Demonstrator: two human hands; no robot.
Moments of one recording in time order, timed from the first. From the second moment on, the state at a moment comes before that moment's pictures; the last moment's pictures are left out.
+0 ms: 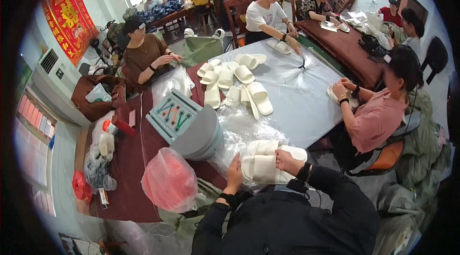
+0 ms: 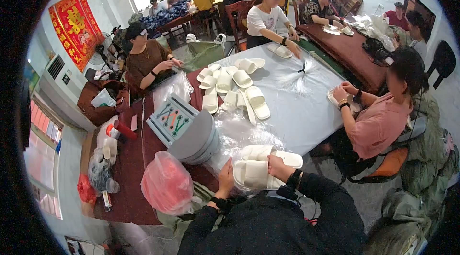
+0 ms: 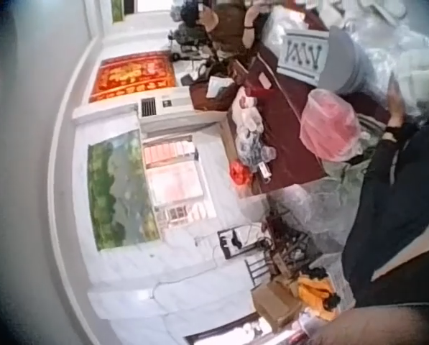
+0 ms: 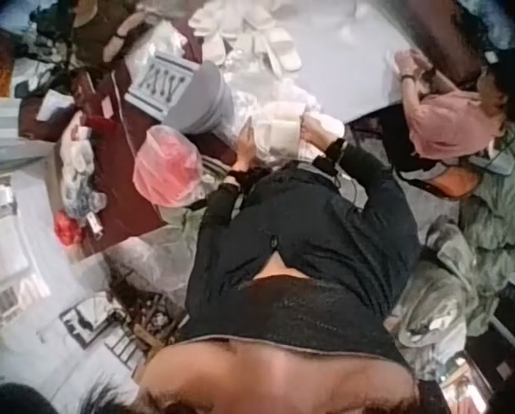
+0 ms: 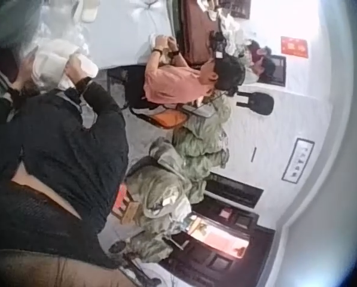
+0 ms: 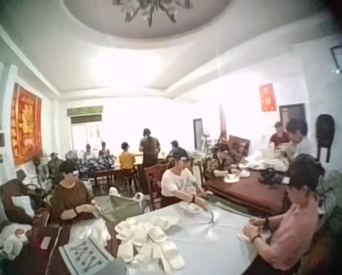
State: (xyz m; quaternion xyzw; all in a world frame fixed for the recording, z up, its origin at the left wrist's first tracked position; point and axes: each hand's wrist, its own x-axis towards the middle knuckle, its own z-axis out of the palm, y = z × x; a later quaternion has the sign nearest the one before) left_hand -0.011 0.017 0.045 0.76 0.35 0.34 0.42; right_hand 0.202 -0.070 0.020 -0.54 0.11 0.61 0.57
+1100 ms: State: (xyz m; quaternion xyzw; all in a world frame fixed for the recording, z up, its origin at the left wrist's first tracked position) left_hand -0.049 0.016 -0.029 0.52 0.59 0.33 0.53; right_hand 0.186 -0.008 -0.178 -0.53 -0.32 0.57 0.54
